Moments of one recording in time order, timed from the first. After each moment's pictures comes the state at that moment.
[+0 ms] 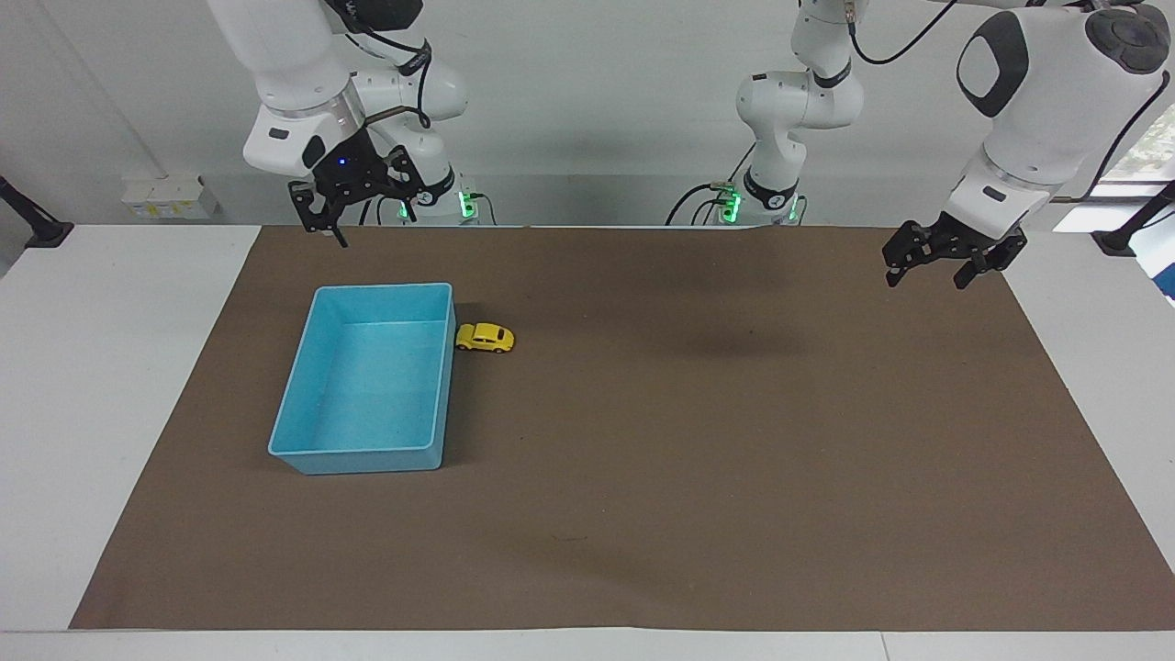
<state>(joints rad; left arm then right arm) -0.11 0.05 0.07 -1.59 -0.01 1.61 0.06 0.11 -0.06 0.02 -1.66 0.05 1.54 -0.45</state>
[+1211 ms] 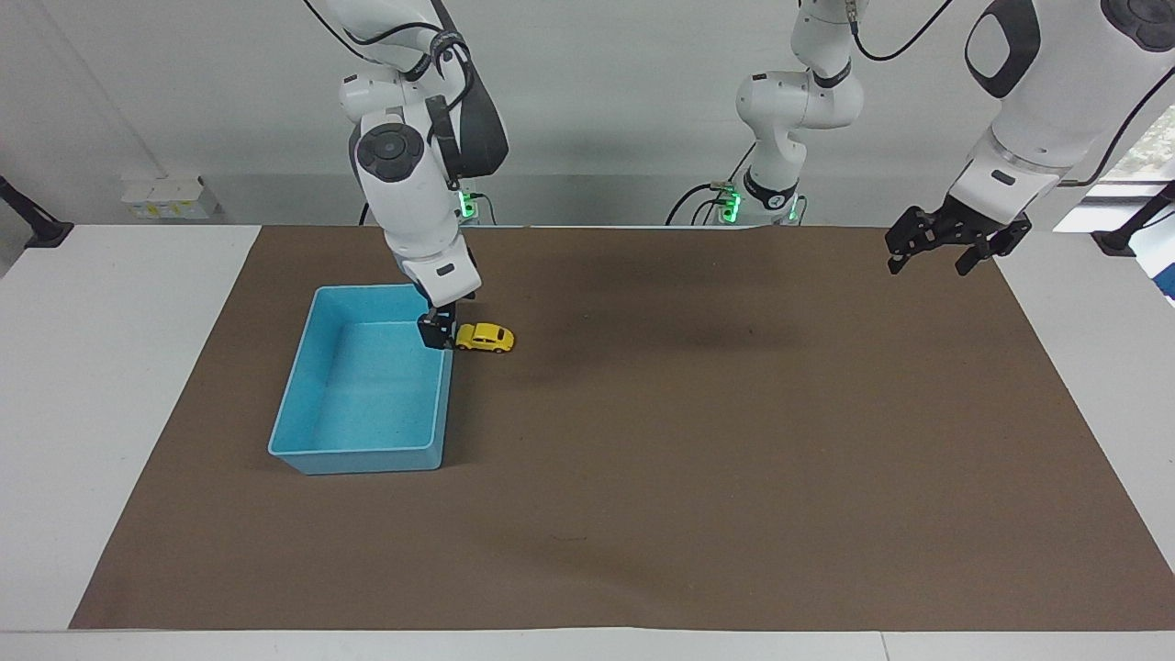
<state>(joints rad) -0.11 0.04 0.07 -1.53 -0.02 1.53 0.03 0.25 0.09 0.02 -1.90 0.04 1.94 -1.08</state>
